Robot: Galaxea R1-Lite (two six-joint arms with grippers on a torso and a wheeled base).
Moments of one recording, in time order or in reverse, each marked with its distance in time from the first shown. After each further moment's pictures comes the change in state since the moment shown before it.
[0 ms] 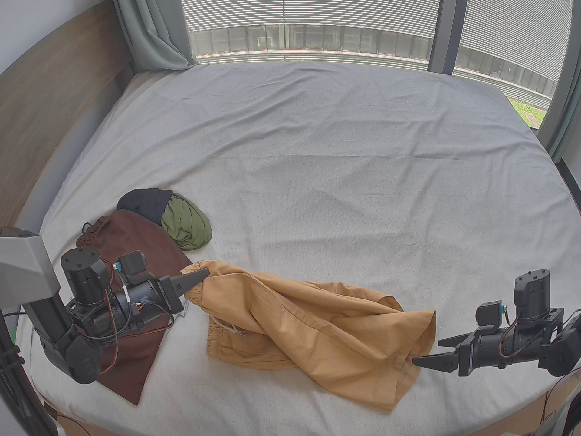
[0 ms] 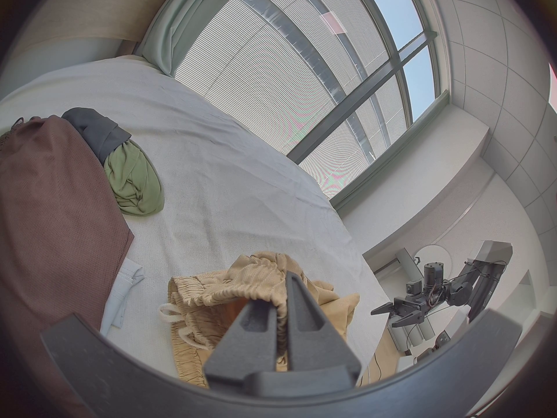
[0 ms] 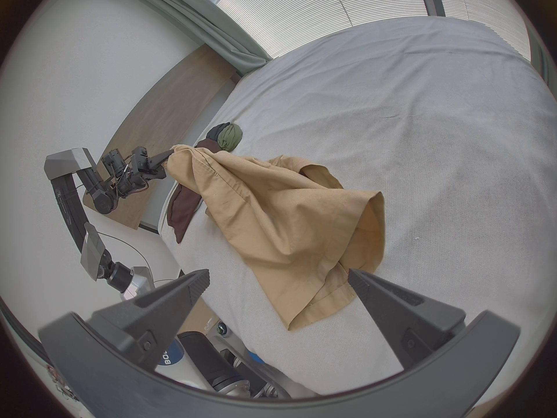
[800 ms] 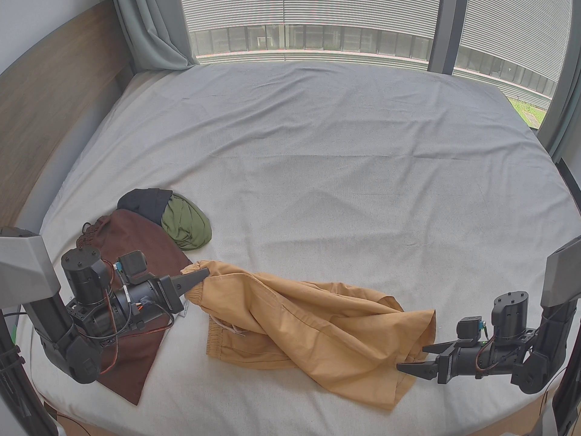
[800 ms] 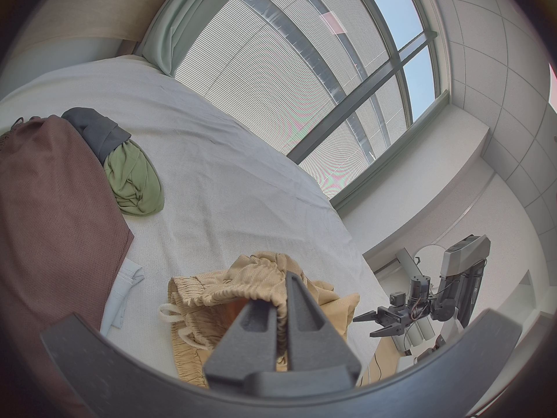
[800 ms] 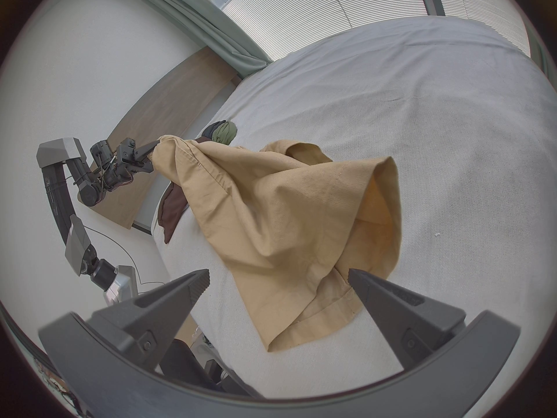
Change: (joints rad) left arm 0.000 0.002 -0.002 0.000 0.000 0.000; right arm 0.012 0.399 0.139 -0.595 -0.005 0.019
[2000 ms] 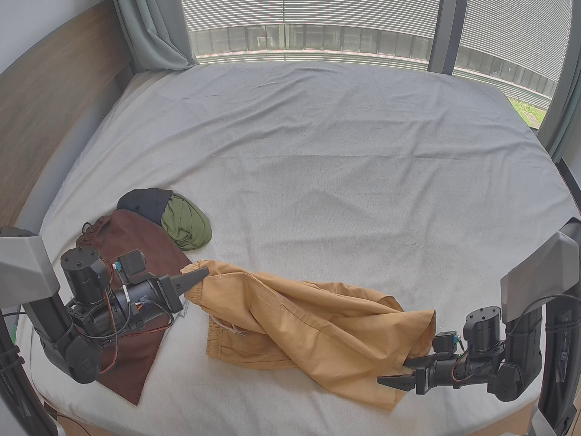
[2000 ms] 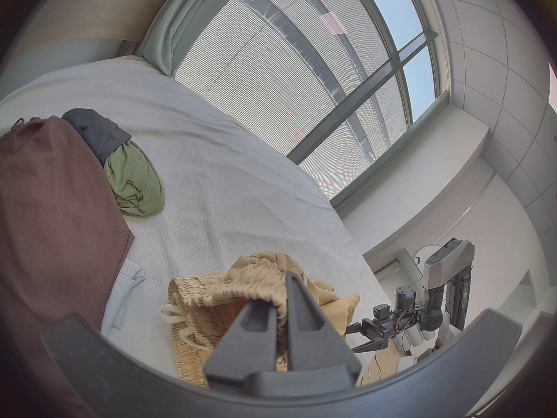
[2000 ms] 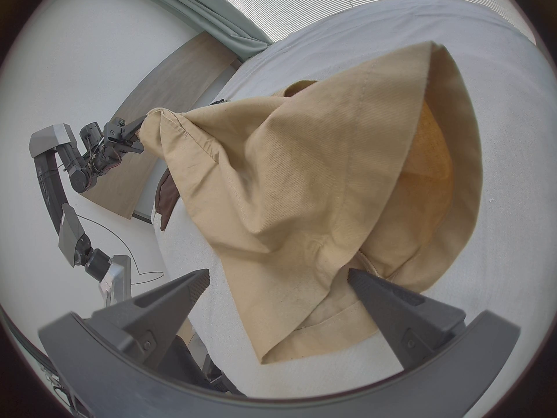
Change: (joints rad) left arm 0.001 -0.003 0.000 0.000 0.000 0.000; right arm 0.069 0.248 -0.044 -0.154 -0.006 0.028
